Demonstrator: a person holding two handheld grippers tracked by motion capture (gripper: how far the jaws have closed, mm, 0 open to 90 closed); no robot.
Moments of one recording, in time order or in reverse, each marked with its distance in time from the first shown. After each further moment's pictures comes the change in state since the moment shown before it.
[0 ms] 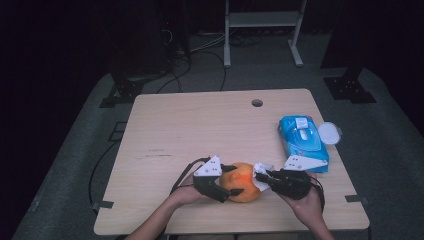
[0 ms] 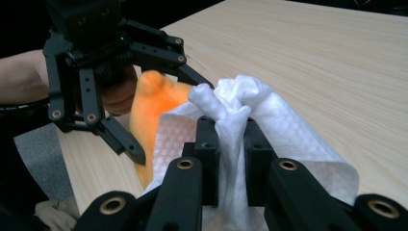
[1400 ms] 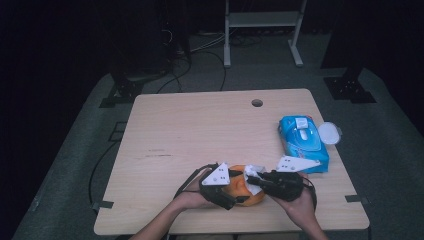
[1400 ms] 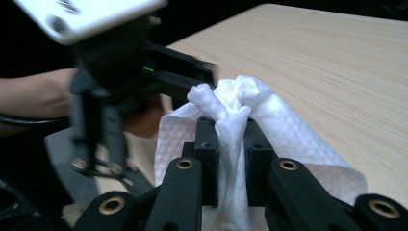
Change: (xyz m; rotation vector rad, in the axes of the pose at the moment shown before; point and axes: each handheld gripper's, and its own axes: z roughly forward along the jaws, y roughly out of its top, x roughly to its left) left arm -0.024 0.006 0.014 0.036 -0.007 0.099; right arm 0.021 0.010 0.011 -0.024 0.093 -0.035
